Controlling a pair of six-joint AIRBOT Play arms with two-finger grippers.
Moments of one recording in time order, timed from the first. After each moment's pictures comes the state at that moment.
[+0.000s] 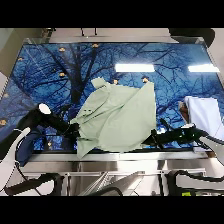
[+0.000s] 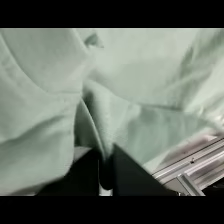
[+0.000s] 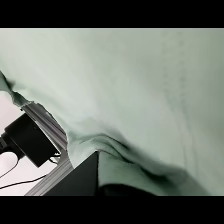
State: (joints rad) left arm -0.05 -1.36 0.82 1.05 -1.30 -1.37; right arm -0.24 -1.46 0.46 -0.60 1.26 1.05
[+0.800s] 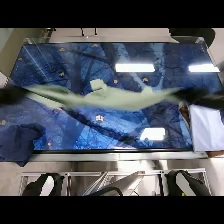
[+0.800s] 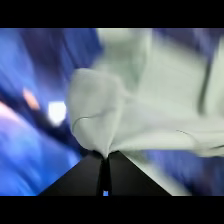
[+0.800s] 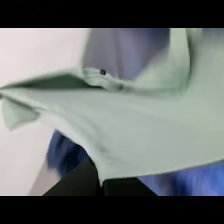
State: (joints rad) left arm 0.42 -0.80 1.41 0.93 -1.38 -1.31; right arm -0.47 -0.88 1.13 -0.23 1.49 1.11
